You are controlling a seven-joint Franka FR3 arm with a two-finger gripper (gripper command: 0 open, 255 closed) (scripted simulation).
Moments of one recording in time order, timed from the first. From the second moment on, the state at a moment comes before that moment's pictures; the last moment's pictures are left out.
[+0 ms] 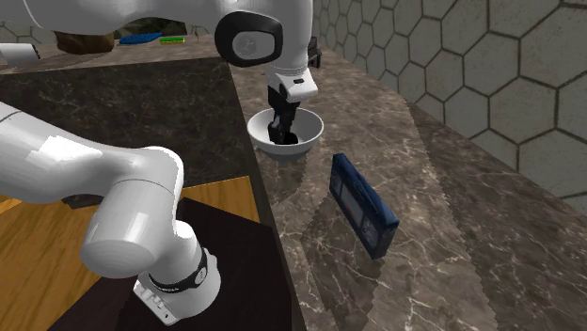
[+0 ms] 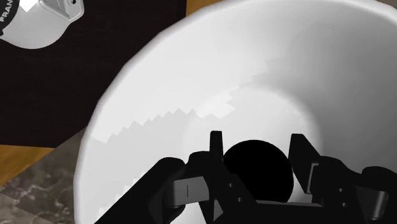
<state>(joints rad) 0.53 -0.79 0.49 -2.63 0.52 1.86 0.66</state>
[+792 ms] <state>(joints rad) 0.52 -0.79 0.47 -2.57 0.50 1.81 0.67</state>
